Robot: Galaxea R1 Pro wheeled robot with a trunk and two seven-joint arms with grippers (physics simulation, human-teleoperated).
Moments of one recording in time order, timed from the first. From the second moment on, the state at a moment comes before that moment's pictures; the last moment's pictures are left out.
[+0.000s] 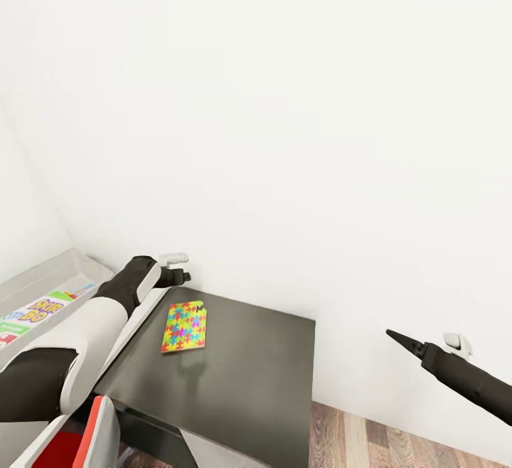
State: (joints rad) left arm -1.09 0.08 -0.07 -0.41 0.20 0.67 0.01; right arm -0.13 -0.23 -0.52 -1.56 -0.55 0.95 0.69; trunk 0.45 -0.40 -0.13
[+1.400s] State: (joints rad) left arm -1.09 0.08 -0.08 -0.36 0.20 0.54 -0.12; right arm -0.13 -0.23 -0.52 -1.56 -0.55 0.93 0.69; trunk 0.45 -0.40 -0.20
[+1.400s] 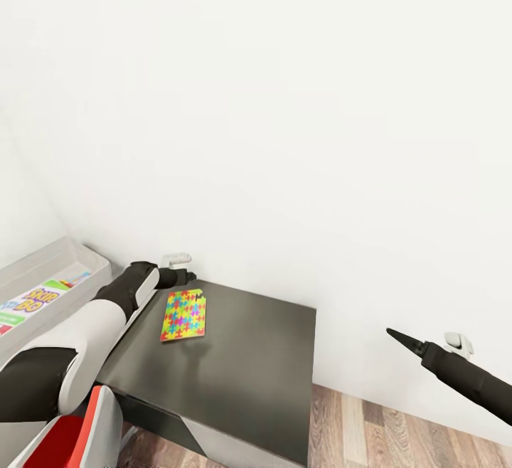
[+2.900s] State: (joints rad) left arm -1.09 0.08 -0.07 -0.36 0.20 0.51 -0.02; right arm -0.13 -0.23 -0.52 -1.56 -0.55 0.93 0.69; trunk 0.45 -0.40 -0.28
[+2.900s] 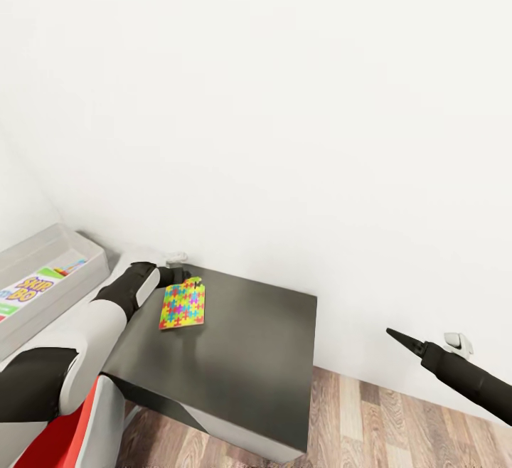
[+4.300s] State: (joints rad) left arm -1.09 0.16 -0.05 -0.35 0.21 0.52 -0.15; right arm -0.13 -0.22 -0.52 -1.56 -0.55 0.93 0.68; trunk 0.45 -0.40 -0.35
